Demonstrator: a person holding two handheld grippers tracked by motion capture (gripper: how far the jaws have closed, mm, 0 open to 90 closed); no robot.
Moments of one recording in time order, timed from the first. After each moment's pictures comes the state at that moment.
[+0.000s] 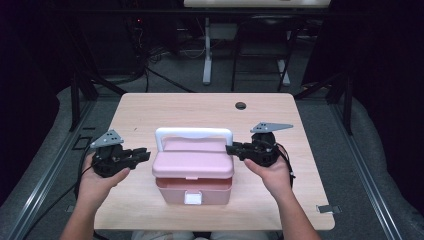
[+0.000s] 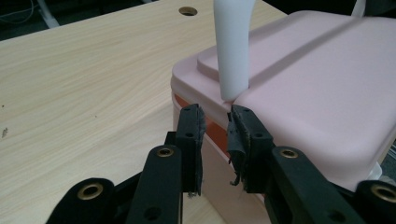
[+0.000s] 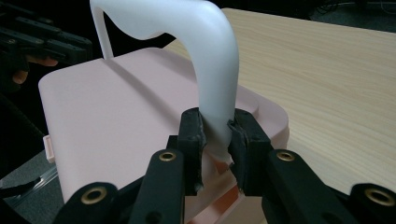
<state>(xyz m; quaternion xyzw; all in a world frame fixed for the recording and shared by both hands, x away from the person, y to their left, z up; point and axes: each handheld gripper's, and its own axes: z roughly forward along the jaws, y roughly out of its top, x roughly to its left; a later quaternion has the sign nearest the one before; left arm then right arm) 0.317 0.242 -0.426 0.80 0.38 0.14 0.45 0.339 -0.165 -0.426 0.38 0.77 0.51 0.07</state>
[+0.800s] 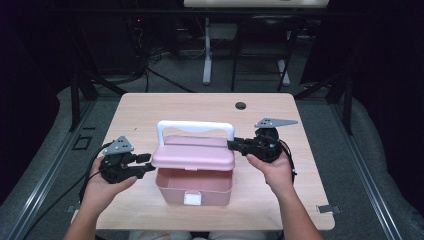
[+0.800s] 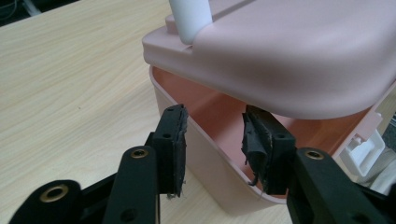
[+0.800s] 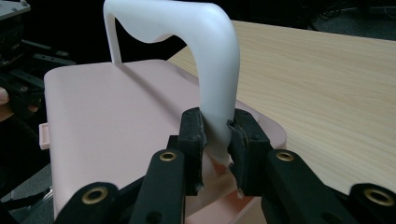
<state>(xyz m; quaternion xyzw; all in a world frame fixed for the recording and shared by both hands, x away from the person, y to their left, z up) 0.309 0.227 -0.436 0.83 0.35 0.14 0.42 0.345 -0.171 -0.419 0.39 0.75 0.53 0.06</state>
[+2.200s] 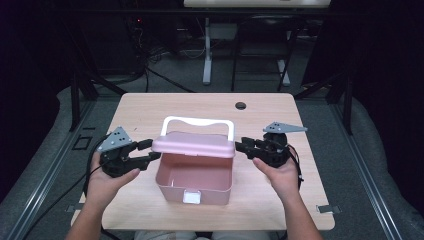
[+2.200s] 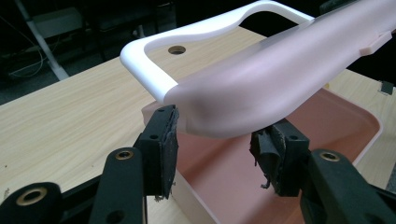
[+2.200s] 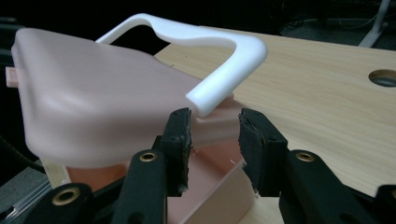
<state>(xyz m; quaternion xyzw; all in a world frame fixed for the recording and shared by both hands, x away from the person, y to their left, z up) 0.312 0.215 -0.408 0.80 0.32 0.19 0.48 0.332 -0.186 -0.424 0.41 0.74 0.52 0.11</state>
